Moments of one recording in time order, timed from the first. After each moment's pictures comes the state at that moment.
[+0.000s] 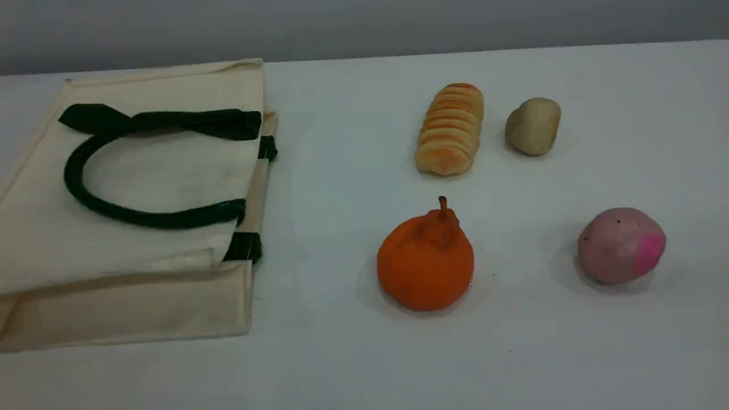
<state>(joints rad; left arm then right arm) -0.04 0.21 -0.61 -0.09 0.96 0.02 -0.07 0.08 -0.56 0.27 0.95 -0.06</state>
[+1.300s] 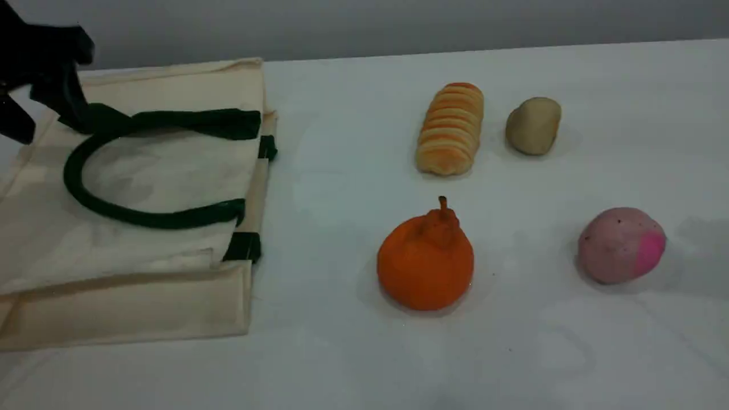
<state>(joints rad) -0.04 1.79 -1.04 -0.05 0.53 -0.12 -0.07 1.31 -0.68 1.06 0.46 -0.86</state>
